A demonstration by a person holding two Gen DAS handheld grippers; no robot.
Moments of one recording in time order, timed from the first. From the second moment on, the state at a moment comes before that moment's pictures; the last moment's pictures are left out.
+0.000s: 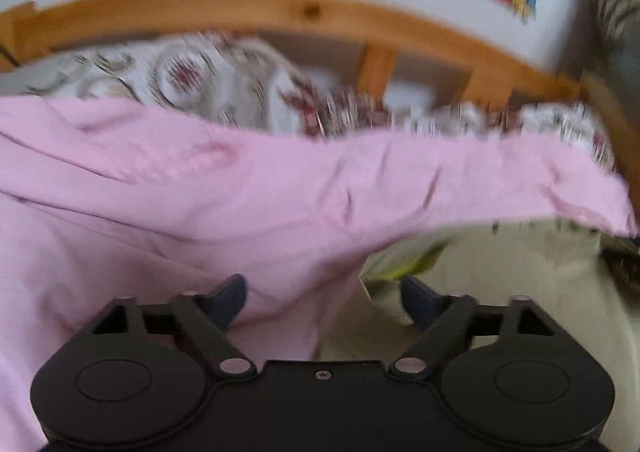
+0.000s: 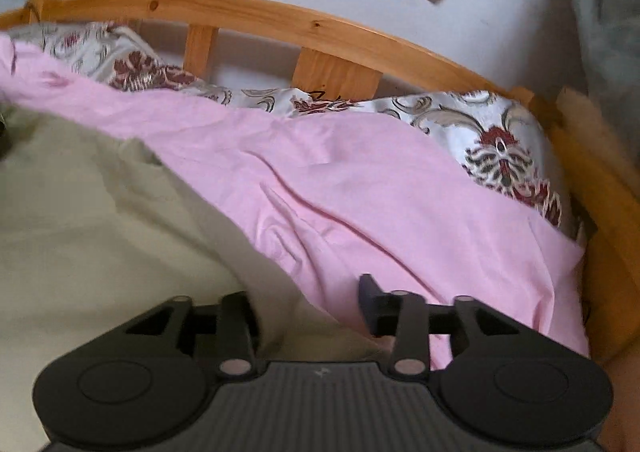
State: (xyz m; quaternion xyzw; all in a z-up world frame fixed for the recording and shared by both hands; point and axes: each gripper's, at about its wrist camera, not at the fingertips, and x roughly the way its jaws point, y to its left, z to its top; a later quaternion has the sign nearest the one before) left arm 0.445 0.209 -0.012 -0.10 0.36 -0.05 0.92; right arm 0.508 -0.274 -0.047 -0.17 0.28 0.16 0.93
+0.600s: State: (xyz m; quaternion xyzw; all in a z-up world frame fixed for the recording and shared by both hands) left arm 0.381 0.091 -0.018 0.01 0.25 -0.09 0.96; right arm 0.504 -0.309 -0.002 -0.11 0.23 0.06 0.97
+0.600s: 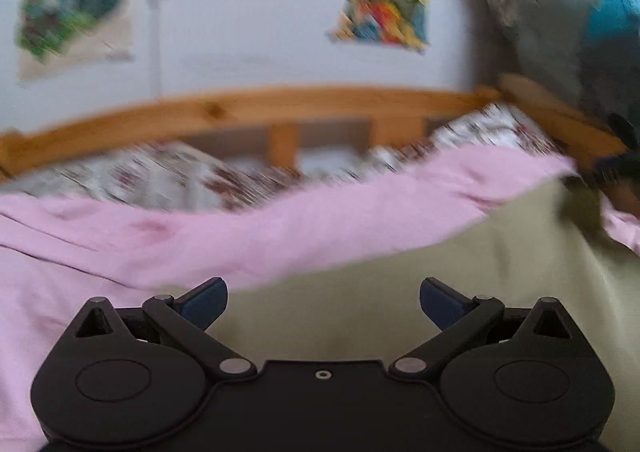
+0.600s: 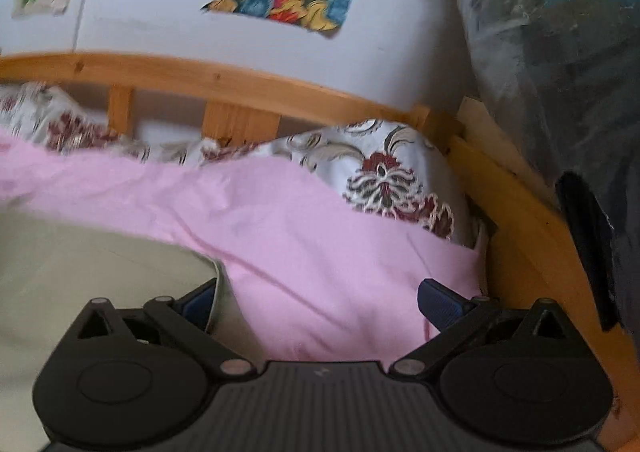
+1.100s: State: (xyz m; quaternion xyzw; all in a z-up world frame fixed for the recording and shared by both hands) left arm 0.410 0.047 -0.080 -0.04 0.29 0.08 0.95; right arm 0.447 -0.201 -0.051 -0.04 0.25 0.11 0.96
